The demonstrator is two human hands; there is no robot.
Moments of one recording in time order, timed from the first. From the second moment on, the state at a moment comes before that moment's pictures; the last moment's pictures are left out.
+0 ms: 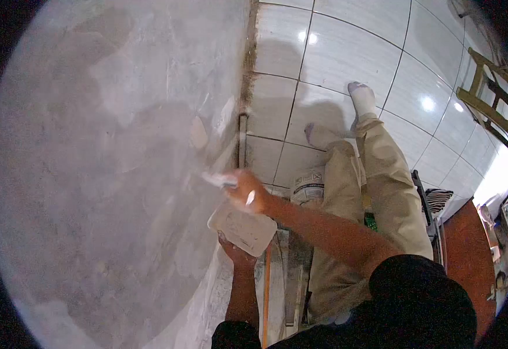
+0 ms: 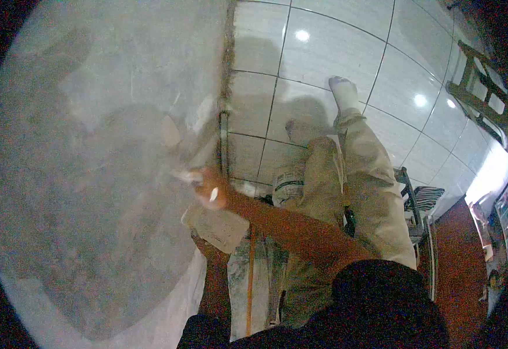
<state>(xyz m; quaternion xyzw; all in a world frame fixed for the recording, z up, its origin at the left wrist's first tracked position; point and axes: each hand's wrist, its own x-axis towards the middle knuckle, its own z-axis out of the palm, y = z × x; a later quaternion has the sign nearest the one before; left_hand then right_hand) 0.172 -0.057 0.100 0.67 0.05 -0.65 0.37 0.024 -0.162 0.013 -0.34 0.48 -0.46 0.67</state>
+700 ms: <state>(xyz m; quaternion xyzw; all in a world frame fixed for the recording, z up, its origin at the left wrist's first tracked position) 0.172 -0.083 0.077 0.68 0.04 -0.64 0.36 -0.021 -0.206 0.043 -0.26 0.49 -0.38 0.74</state>
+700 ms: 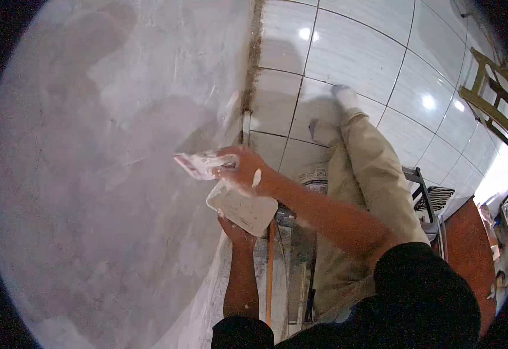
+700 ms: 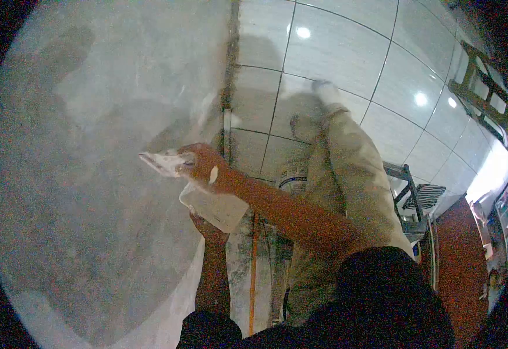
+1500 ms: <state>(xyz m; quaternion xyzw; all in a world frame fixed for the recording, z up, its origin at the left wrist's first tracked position) 0.142 -0.109 0.066 0.71 0.05 -0.65 0.27 0.072 -0.177 -0.186 0.04 0.38 -0.60 0.70</state>
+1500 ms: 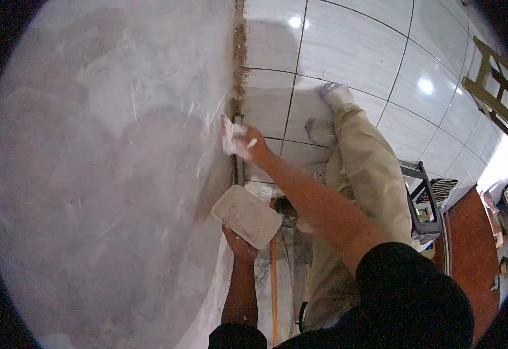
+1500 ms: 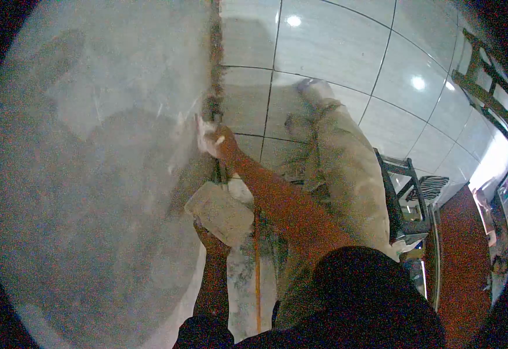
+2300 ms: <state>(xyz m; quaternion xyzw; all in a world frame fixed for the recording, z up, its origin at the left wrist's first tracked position) 0.145 -0.120 0.040 0.72 0.06 -0.64 0.25 -0.001 -0.214 -0.153 -0.03 0.53 -0.41 0.74</state>
